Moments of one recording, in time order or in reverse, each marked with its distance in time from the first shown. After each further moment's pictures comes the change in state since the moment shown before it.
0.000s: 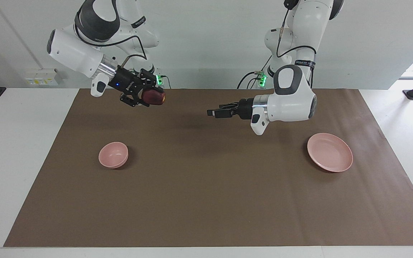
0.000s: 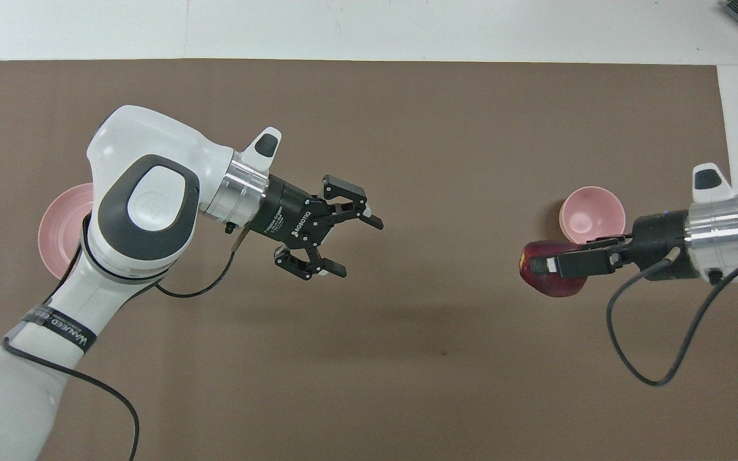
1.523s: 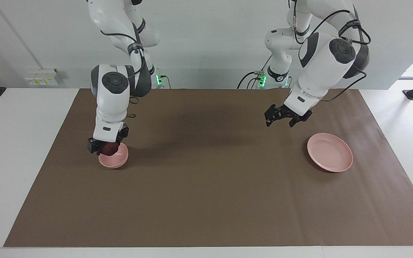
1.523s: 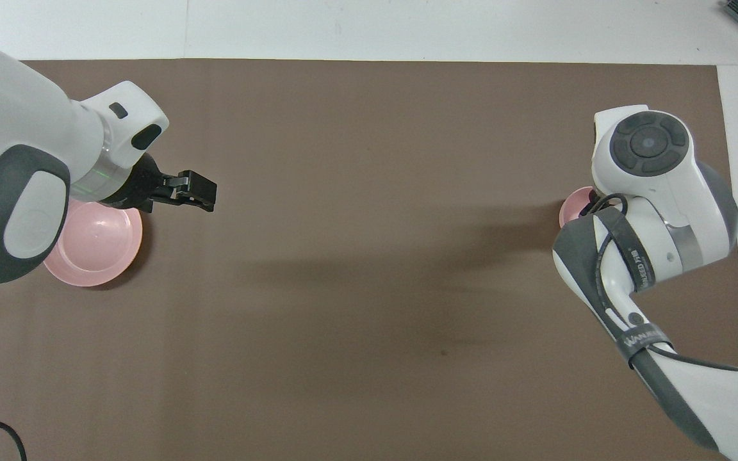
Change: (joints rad) left arm 0.144 -0.163 0.019 0.088 0.866 -0.053 0.469; right arm 0.122 0.382 0.007 0.189 -1.208 0.280 0.003
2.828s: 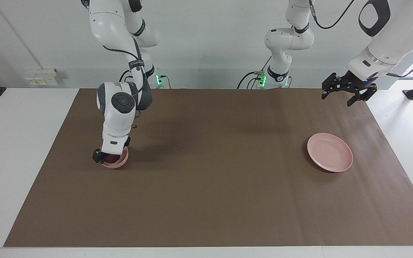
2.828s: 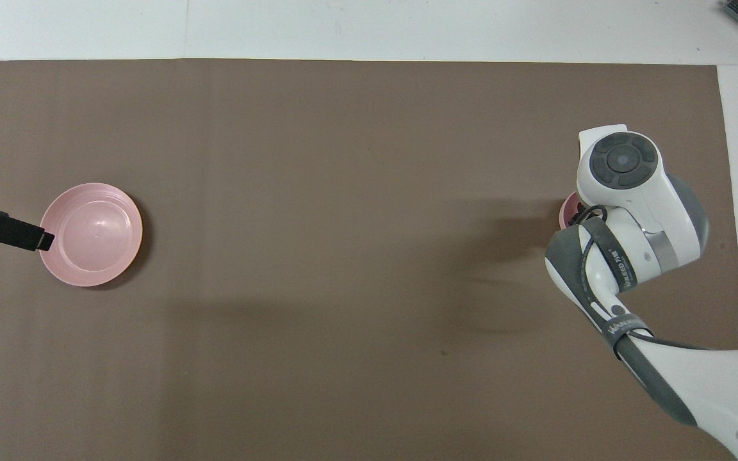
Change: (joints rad) left arm -0.221 -0.156 0.474 0.030 0.058 -0.233 0.497; right arm -0.024 0.055 -0.003 -0.068 -0.013 0.100 0.030
